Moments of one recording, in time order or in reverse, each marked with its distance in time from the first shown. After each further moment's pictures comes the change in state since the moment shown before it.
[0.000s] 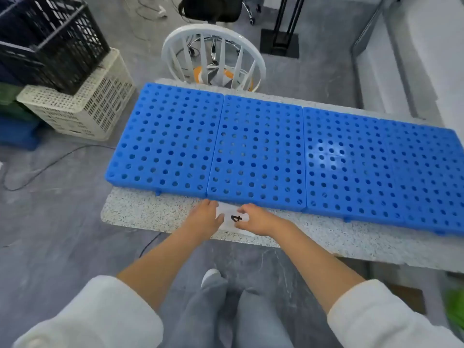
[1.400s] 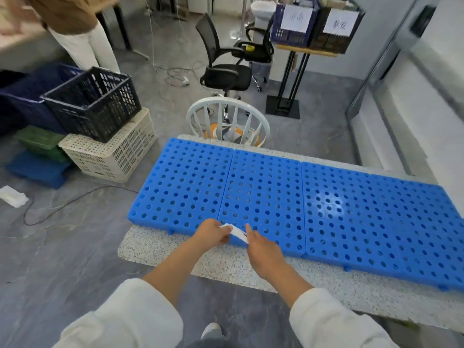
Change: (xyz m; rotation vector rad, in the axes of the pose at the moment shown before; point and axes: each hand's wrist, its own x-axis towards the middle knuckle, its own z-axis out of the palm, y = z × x) left_hand -0.019 0.031 -0.084 -0.673 0.043 -0.217; right_hand -0.046 -0.043 -0.003 -0.507 0.479 -0.054
